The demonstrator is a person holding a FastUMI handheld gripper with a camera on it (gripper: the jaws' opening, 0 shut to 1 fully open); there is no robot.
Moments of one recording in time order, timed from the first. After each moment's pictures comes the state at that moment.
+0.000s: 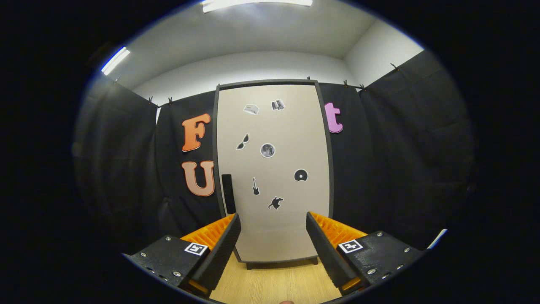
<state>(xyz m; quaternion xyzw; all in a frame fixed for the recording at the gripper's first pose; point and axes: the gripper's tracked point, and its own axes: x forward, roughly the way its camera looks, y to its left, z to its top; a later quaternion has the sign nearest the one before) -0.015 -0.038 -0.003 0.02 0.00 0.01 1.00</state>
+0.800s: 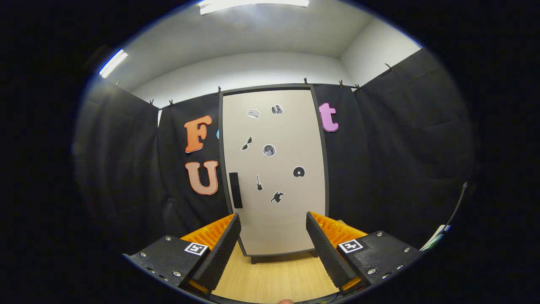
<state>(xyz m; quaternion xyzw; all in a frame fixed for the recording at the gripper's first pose) -0.058 -0.024 0.006 0.02 0.00 0.00 1.00</state>
